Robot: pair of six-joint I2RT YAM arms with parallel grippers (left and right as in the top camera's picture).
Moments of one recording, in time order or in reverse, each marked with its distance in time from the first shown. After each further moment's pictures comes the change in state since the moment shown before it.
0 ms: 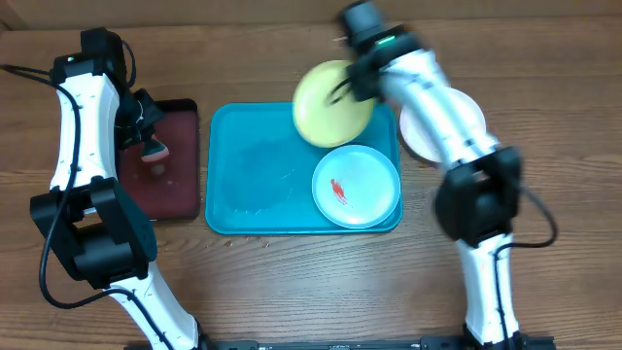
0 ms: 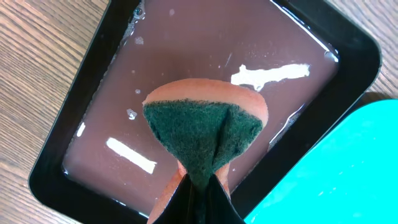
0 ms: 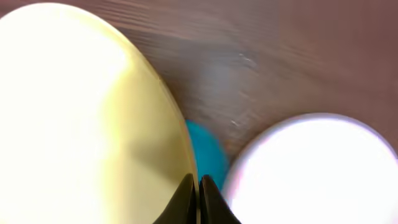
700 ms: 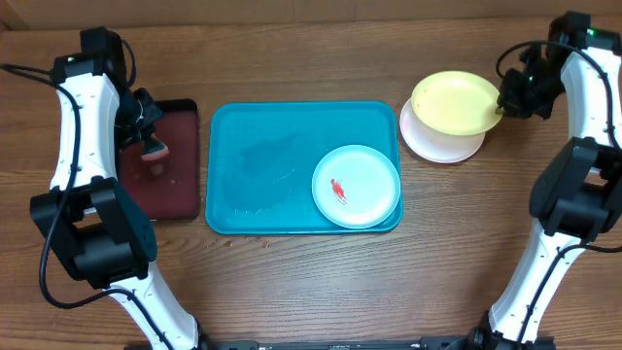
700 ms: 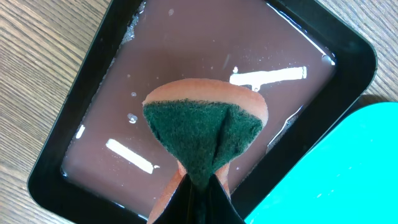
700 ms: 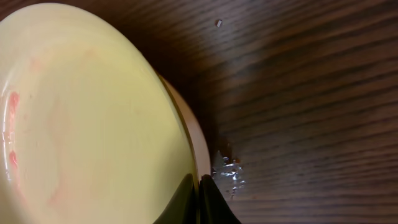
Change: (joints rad) left arm 0.000 0.000 0.000 0.006 0.000 0.000; right arm -0.549 0.000 -0.126 -0.114 -0.301 -0.007
